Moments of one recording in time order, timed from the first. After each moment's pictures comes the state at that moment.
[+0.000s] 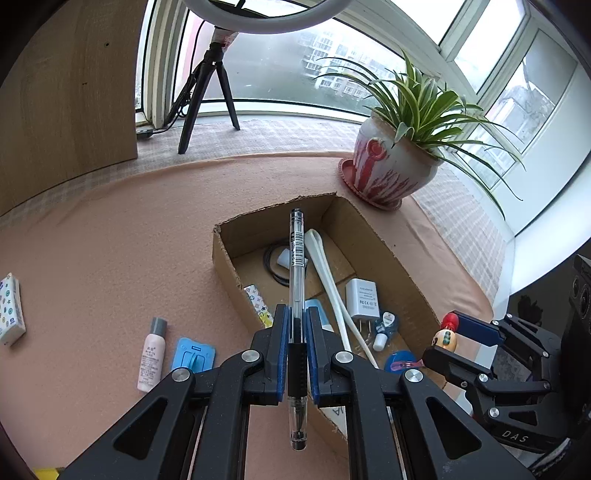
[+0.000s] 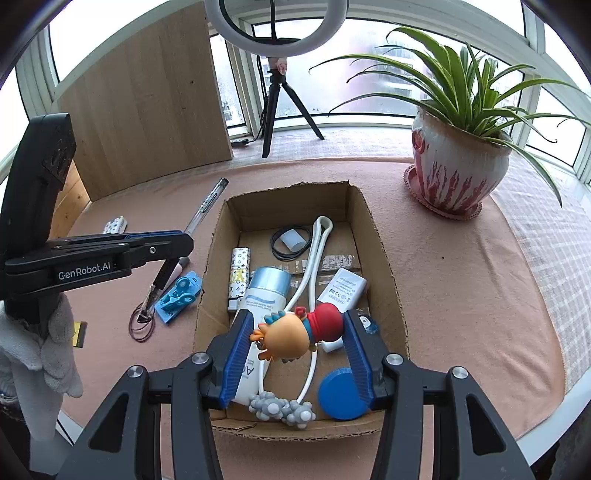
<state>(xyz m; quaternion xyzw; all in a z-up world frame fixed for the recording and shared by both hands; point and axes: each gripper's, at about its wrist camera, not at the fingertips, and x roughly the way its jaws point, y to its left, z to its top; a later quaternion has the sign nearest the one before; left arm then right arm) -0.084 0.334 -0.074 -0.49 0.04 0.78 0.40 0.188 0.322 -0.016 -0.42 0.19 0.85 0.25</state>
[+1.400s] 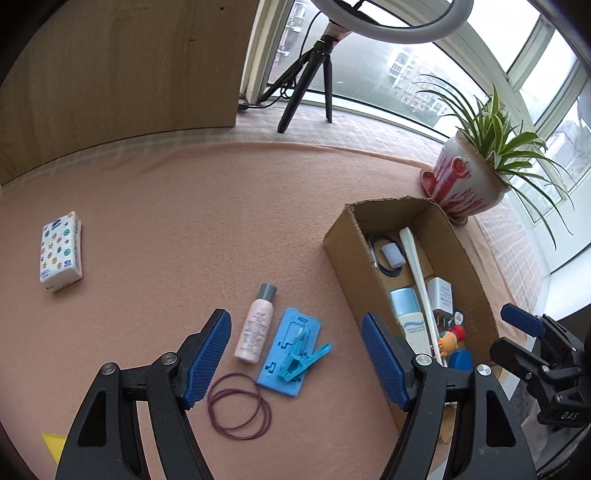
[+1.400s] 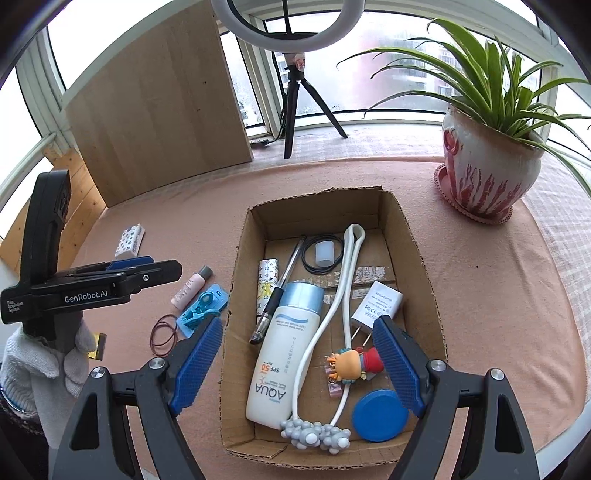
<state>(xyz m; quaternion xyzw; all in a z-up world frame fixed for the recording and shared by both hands) -0.115 0.243 -0.102 -0.52 0.00 0.81 0.28 0.160 0.320 -0.018 -0.41 0.22 0.86 0.21</state>
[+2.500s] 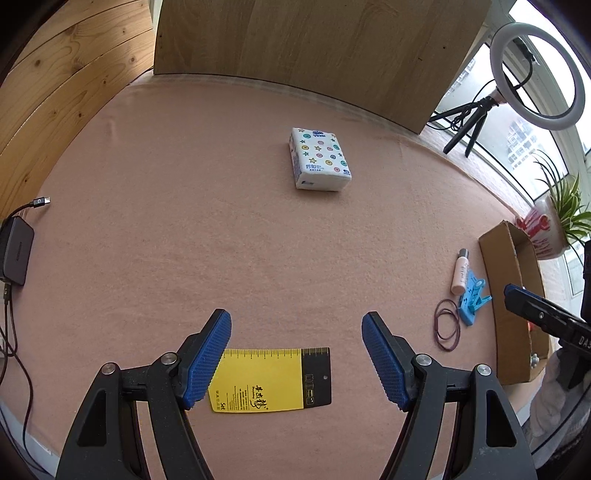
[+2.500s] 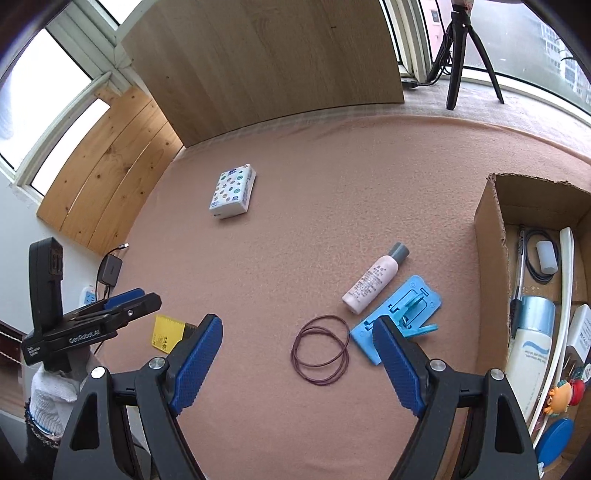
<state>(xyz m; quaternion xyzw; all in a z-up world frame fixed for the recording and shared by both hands) -0.098 -0.009 -0.131 -0.55 -0.07 0.82 0.13 0.017 0.220 -0.055 -0.48 0.25 0.84 0.05</state>
